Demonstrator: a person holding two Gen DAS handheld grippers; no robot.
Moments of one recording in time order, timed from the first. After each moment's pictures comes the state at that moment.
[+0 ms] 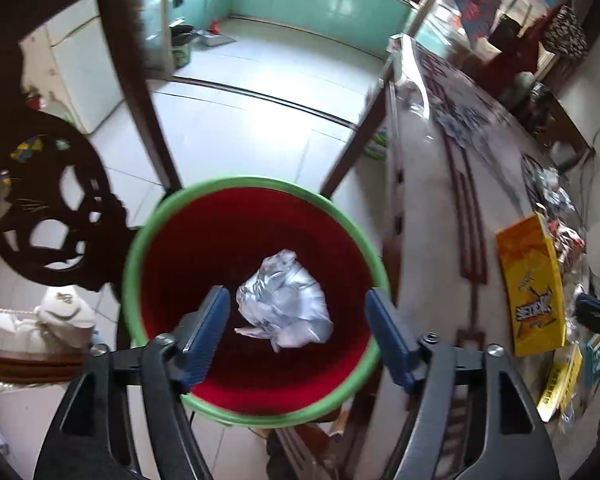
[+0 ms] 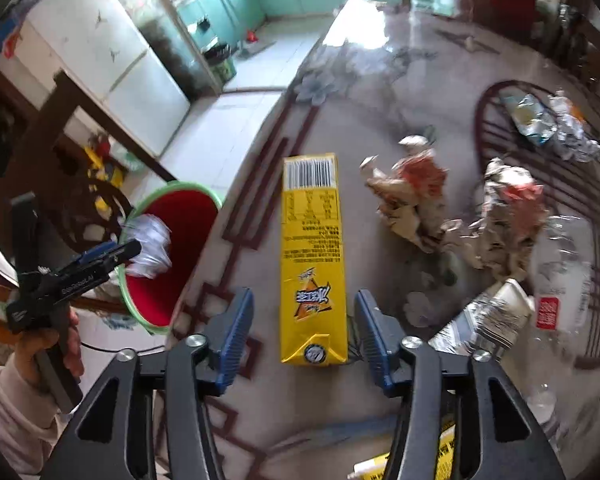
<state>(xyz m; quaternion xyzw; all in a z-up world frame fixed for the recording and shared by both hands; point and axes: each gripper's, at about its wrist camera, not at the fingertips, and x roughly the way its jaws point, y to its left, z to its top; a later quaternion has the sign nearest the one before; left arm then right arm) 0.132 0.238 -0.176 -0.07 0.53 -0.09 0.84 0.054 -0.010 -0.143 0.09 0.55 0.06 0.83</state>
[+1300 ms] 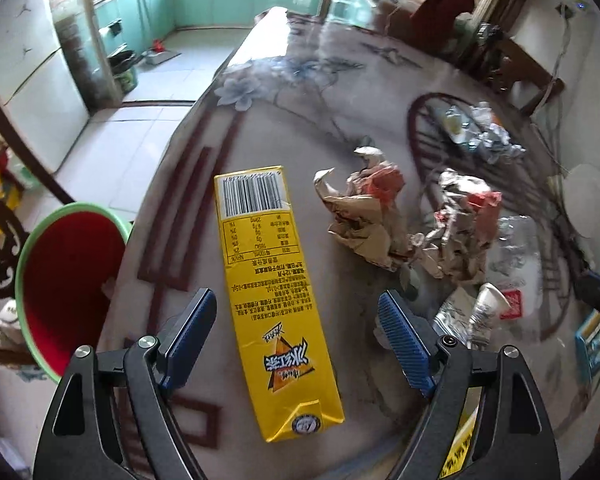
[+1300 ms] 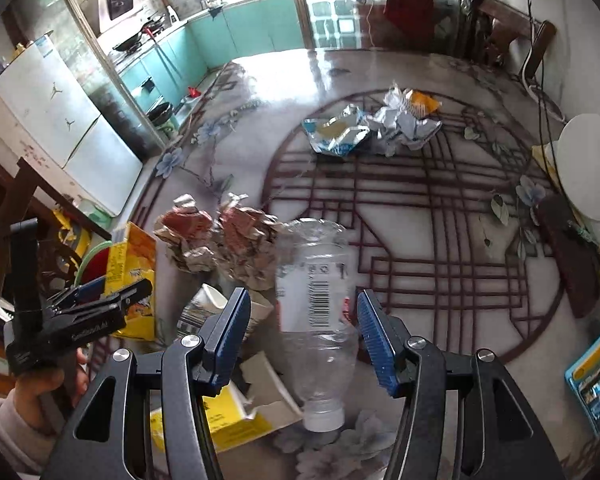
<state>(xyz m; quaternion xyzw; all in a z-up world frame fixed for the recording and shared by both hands) 0.096 0.003 -0.154 -0.01 0.54 -0.13 0.83 -0.005 -0.219 -0.115 0.12 0.52 -0.03 0.85</state>
